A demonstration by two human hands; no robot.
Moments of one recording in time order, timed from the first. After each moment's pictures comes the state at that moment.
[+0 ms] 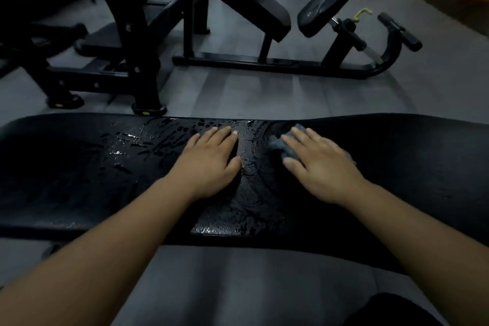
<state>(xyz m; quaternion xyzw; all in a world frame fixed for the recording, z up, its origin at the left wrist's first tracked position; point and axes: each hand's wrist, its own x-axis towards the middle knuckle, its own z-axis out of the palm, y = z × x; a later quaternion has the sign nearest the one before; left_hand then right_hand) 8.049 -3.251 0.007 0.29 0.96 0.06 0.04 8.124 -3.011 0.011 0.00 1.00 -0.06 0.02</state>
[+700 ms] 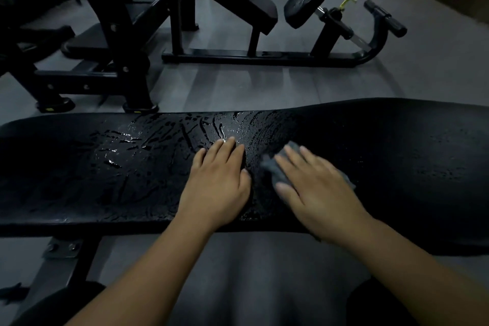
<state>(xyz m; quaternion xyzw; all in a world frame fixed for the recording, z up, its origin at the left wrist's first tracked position) 8.125 -3.220 0.001 0.25 0.96 0.11 -0.02 8.204 -3.030 0.005 -0.02 1.00 -0.05 -0.03</state>
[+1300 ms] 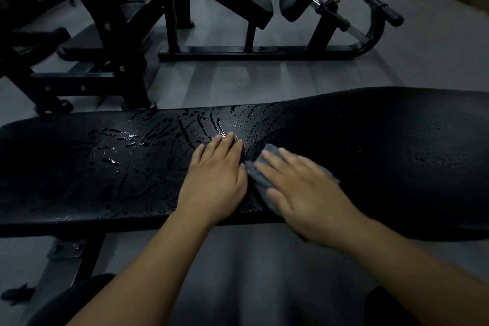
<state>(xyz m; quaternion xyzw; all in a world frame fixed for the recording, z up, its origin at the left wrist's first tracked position) 8.130 -3.224 0.000 0.26 0.96 0.09 -0.01 8.218 -3.050 0.003 -0.08 0.99 -0.09 -0.02</state>
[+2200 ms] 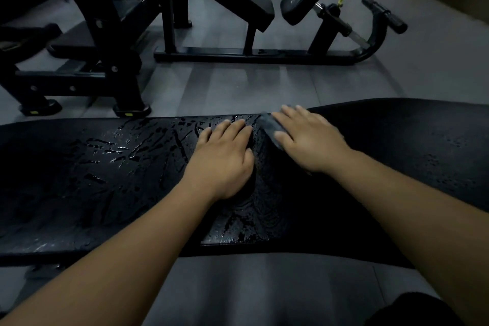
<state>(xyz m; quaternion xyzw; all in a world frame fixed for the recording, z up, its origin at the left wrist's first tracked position) 8.056 -3.199 -0.001 0.31 0.95 0.09 -0.01 8.084 -2.993 0.009 0.02 1.00 -0.05 0.00</state>
